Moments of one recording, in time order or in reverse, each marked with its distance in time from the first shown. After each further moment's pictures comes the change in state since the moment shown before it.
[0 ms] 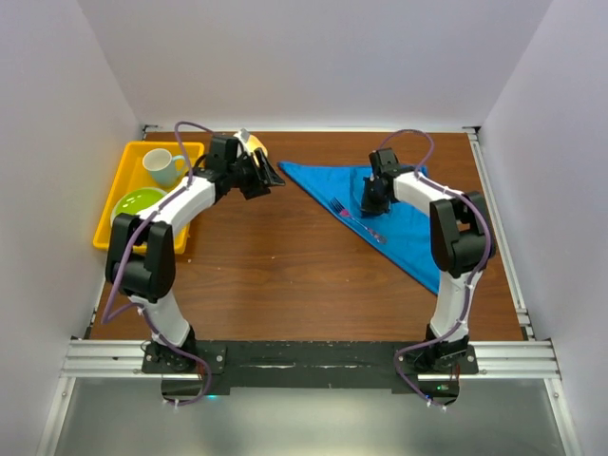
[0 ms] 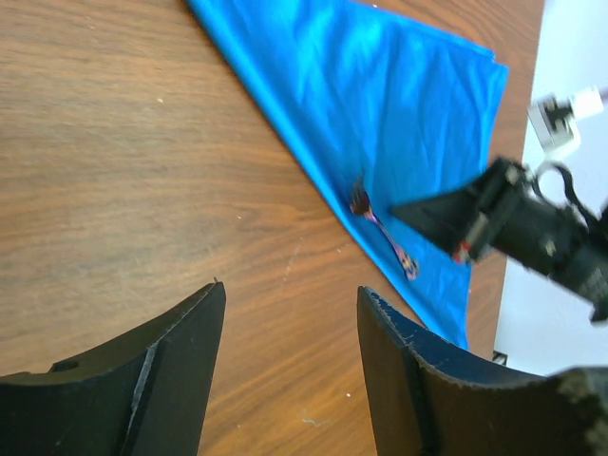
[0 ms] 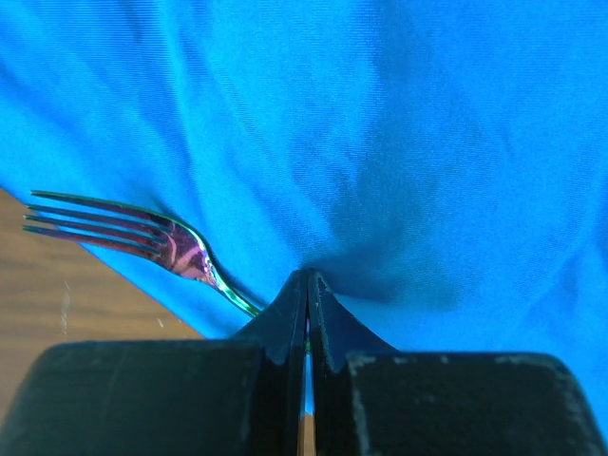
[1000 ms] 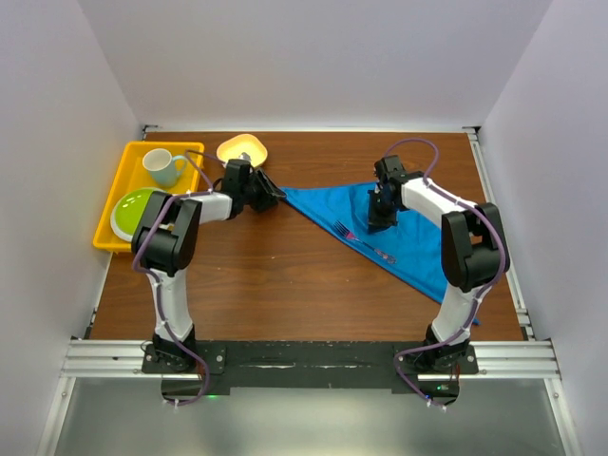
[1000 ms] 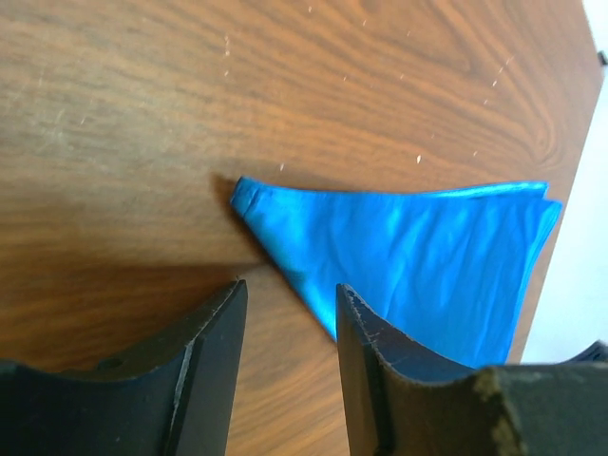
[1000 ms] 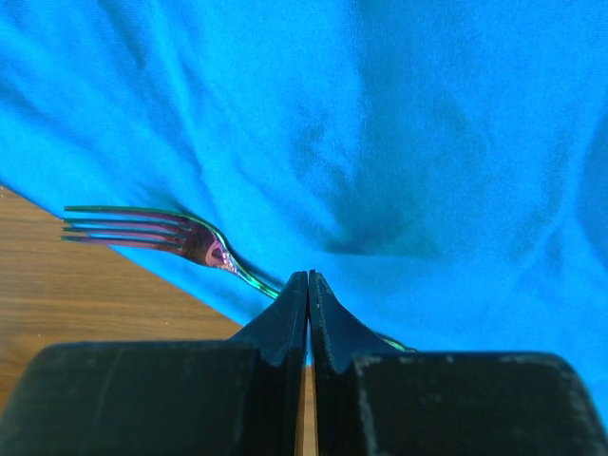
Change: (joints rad) left arm -0.011 0.264 -0.137 0.422 -0.123 -0.188; right arm 0.002 -0.161 -0.129 -0.155 -0.053 -0.041
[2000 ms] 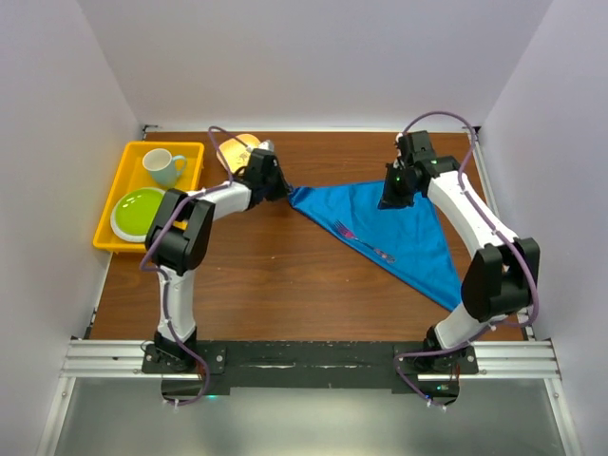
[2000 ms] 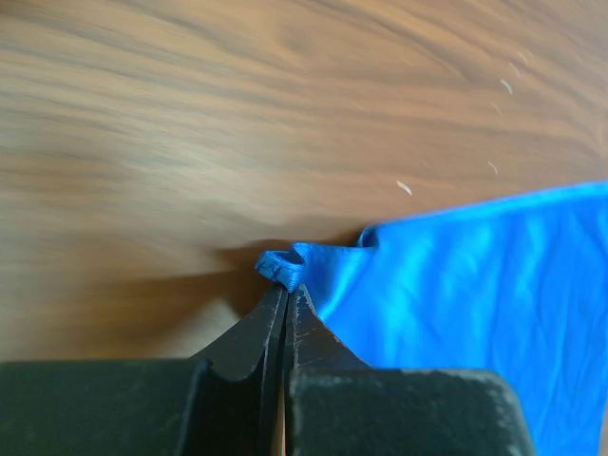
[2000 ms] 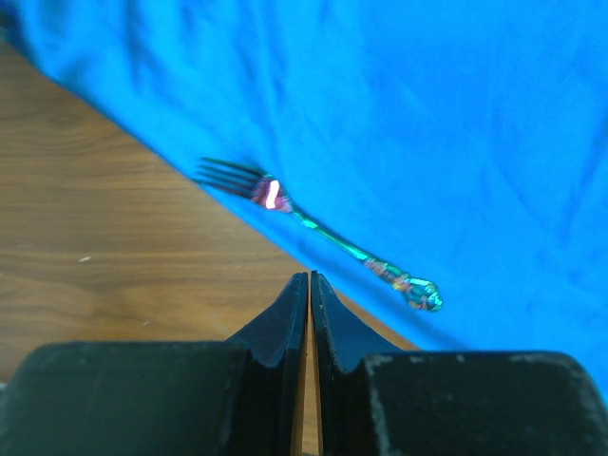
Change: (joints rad) left arm -0.093 0.066 0.197 -0.141 -0.176 0.165; right arm -0.048 -0.220 0.113 -0.150 -0.016 0.019
